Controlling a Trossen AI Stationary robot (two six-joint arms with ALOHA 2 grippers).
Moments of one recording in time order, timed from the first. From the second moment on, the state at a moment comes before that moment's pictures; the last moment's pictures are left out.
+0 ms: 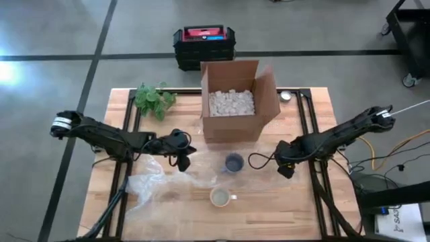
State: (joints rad) left arm -0.12 1.19 0.54 0.04 -0.25 -0.46; right arm 0.28 1.22 0.62 -1.00 0.02 0.91
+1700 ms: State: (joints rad) left arm -0.12 1.21 0.57 0.19 -0.22 -0.40; right arm 0.23 1.64 0.89 -0.14 0.23 0.15
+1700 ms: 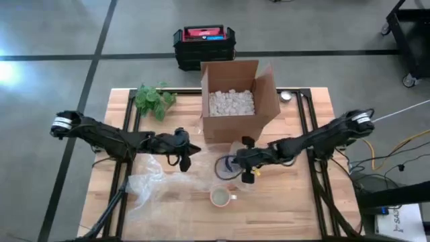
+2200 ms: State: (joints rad) left arm -0.17 1.65 0.97 0.18 -0.18 -0.18; right arm 0.22 1.75 1.08 -0.29 0.23 0.06
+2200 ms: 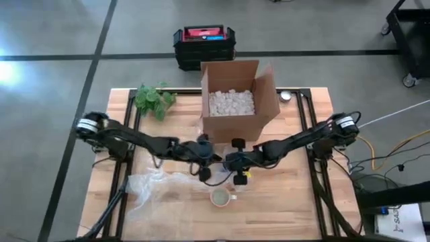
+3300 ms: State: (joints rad) left arm -0.17 1.82 1.06 0.16 -0.17 -0.16; right arm 0.22 1.70 1.34 -0.78 0.16 0.11
